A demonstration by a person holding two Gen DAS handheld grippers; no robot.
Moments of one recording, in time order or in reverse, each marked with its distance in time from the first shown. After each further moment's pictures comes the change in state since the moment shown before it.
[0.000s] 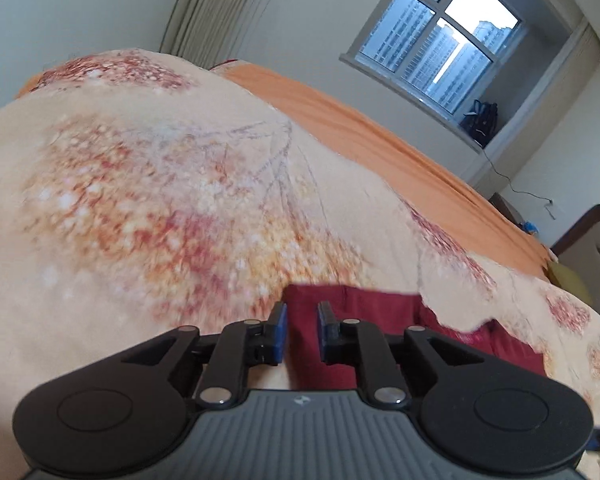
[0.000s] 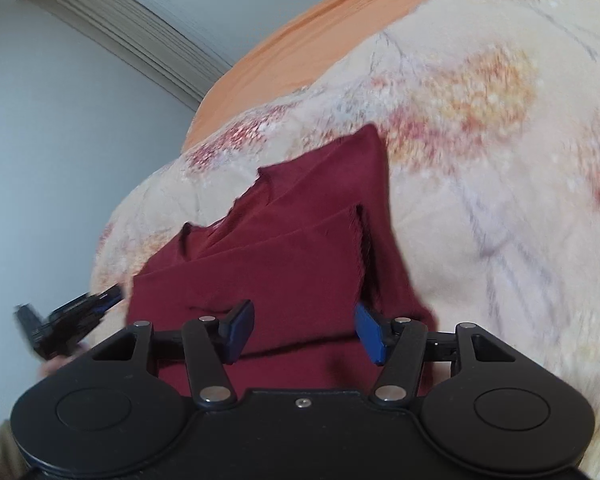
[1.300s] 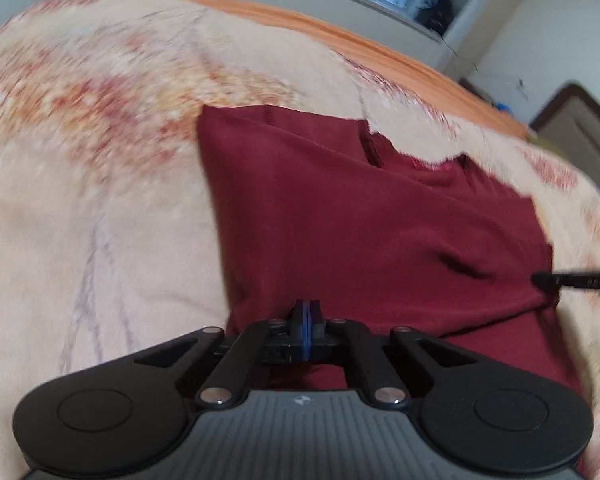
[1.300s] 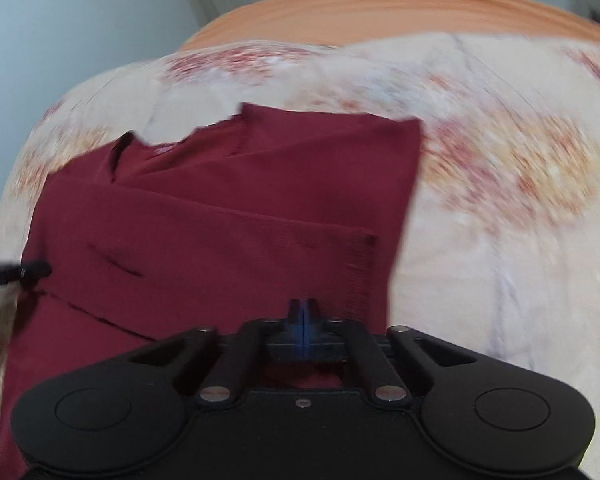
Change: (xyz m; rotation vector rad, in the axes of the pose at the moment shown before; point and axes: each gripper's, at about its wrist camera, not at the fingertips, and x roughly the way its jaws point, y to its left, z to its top) left arm 0.002 -0.036 -0.072 0.178 0.247 -0.036; right arm 0.076 0.014 0.005 -0.348 0.114 -0.180
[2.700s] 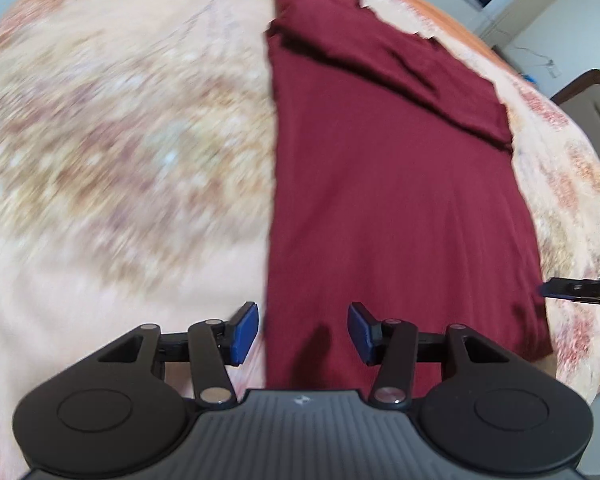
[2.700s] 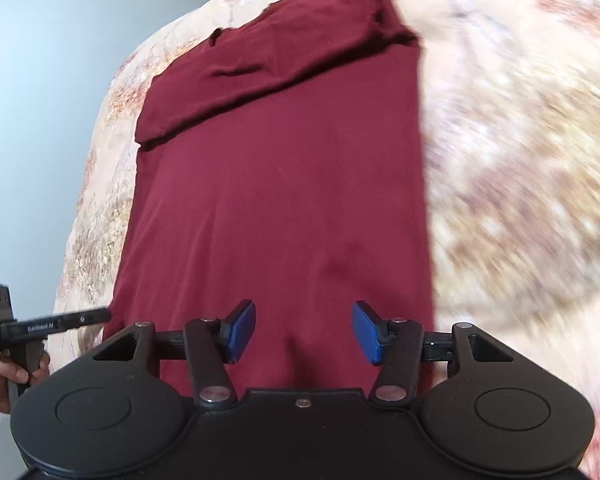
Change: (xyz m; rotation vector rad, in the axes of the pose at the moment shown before) left arm -0.153 -0.041 -0.216 -0.138 0.188 0.084; right arm -0.134 0.035 -0.229 0.176 0.147 0.181
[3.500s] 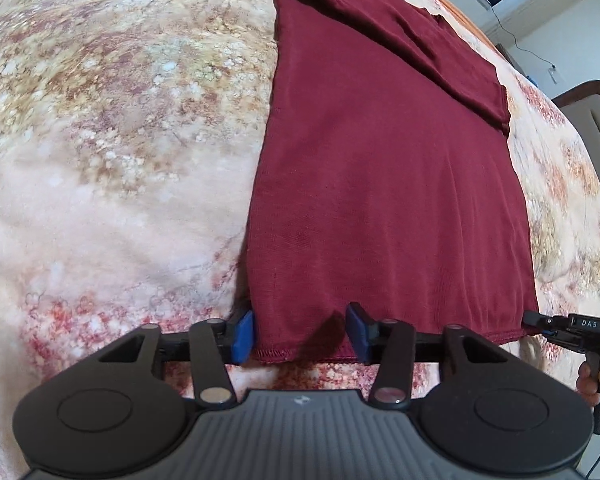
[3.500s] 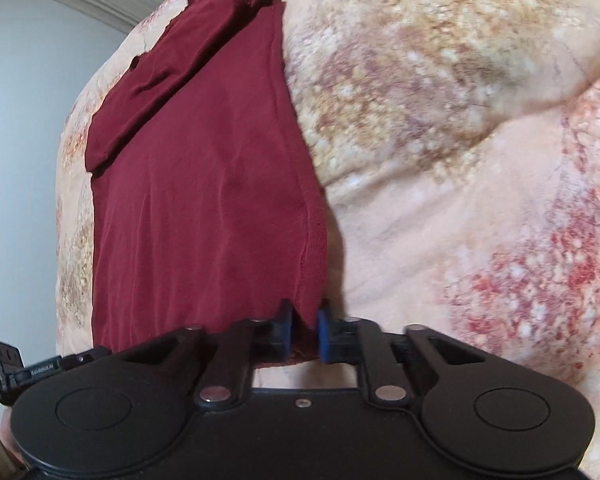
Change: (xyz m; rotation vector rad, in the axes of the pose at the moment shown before) left arm 0.022 0.002 -0.028 -0.079 0.057 -0.076; right arm -0.011 -0.057 -0.074 0.258 -0.022 -0.021
